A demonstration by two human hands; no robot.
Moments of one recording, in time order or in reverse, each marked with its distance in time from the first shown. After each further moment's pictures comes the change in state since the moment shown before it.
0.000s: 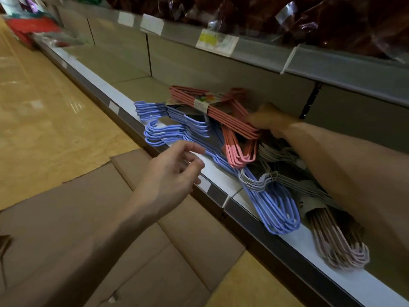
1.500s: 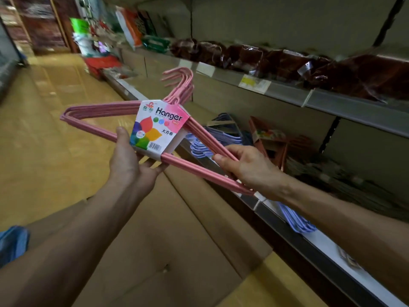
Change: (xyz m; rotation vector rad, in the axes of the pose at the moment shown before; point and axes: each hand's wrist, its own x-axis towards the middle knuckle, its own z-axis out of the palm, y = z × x) left_hand -0.057 0.063 -0.125 -1.049 0.721 -0.427; right_hand -0.199 -0.083 0.045 0.308 -0.342 -0.462
